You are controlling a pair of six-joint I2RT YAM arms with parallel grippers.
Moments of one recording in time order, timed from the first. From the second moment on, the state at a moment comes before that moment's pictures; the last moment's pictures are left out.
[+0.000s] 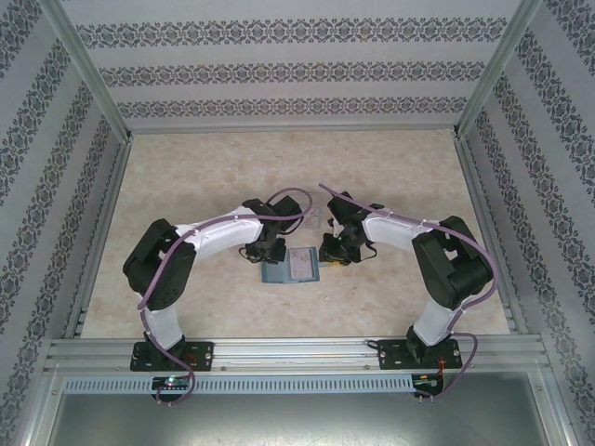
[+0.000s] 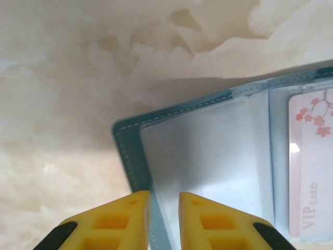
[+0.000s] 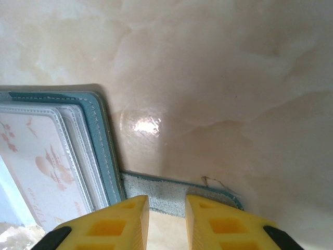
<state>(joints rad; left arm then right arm) -0.72 1.81 1.27 -0.95 -0.08 -0.63 0.51 1.73 0.97 -0.61 -0.35 0.60</state>
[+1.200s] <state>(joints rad) -0.70 1.80 1.14 -0.61 0.30 -0.69 0.55 1.72 1.02 -0.56 -0.44 0.66</state>
